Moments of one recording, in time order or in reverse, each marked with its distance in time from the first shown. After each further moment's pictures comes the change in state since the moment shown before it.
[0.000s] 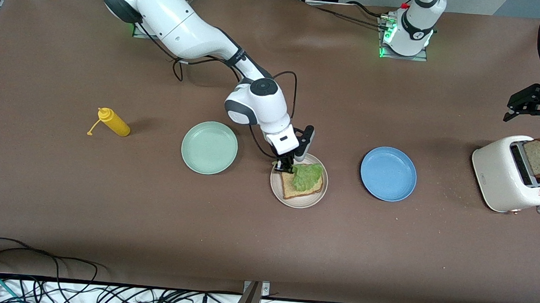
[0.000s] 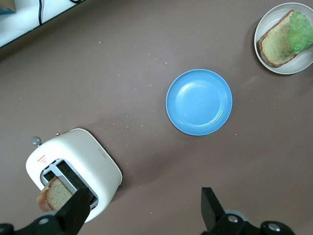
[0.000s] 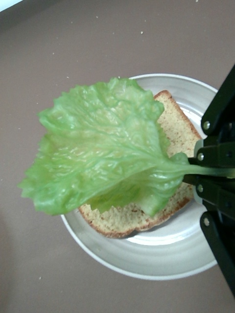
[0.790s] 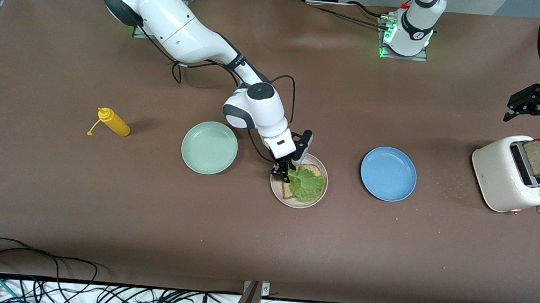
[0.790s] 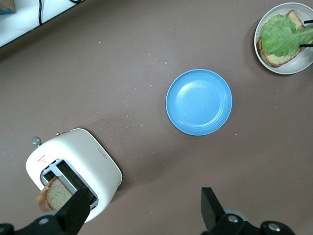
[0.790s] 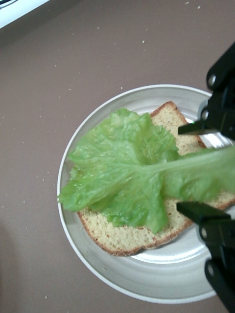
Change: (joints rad) left arm 0.000 0.000 0.000 0.000 0.000 0.000 0.000; right arm 0.003 0.021 -0.018 0.027 0.006 0.037 0.015
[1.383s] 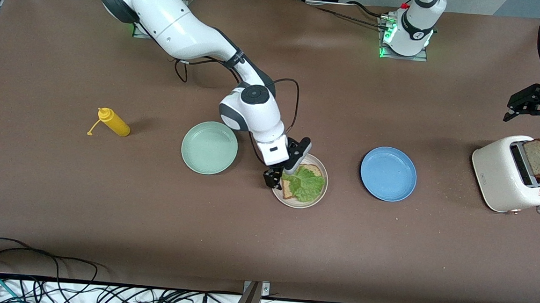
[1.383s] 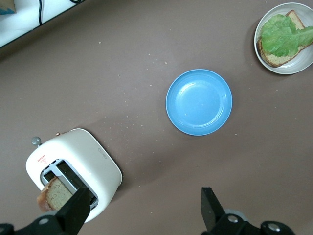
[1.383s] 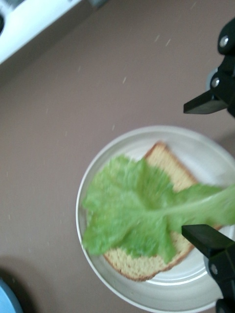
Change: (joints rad) left arm 0.000 0.000 0.000 0.000 0.000 0.000 0.000; right arm -0.026 -0.088 -0.003 0.051 0.235 -0.187 -0.001
